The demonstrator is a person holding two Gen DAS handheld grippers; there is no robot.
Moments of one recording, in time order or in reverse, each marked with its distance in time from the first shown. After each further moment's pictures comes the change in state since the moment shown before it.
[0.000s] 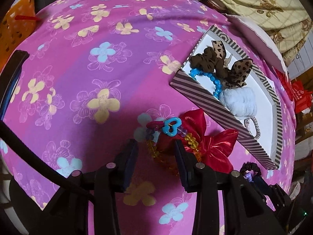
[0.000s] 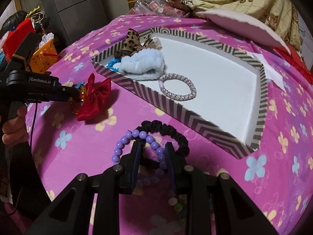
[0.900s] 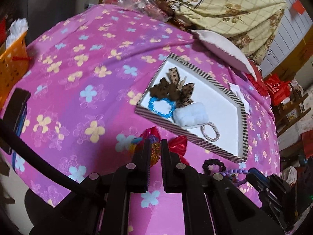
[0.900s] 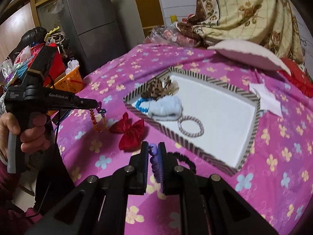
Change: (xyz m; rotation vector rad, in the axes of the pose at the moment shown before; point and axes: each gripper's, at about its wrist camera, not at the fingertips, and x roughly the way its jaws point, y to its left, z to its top) left arm -0.087 -0.032 0.004 0.142 -0.135 -0.128; right arm -0.098 0.022 0.022 -0.021 -0.228 0.087
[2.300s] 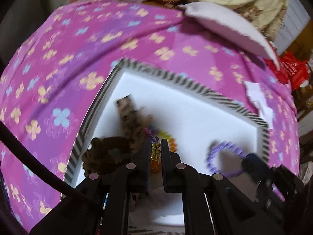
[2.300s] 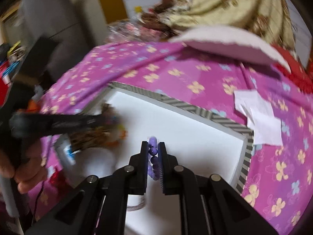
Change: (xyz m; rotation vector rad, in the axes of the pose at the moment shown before) left arm 0.171 -0.096 0.114 0.112 0.160 0.120; right arm 0.131 -0.137 0.087 0.176 0.104 -0.152
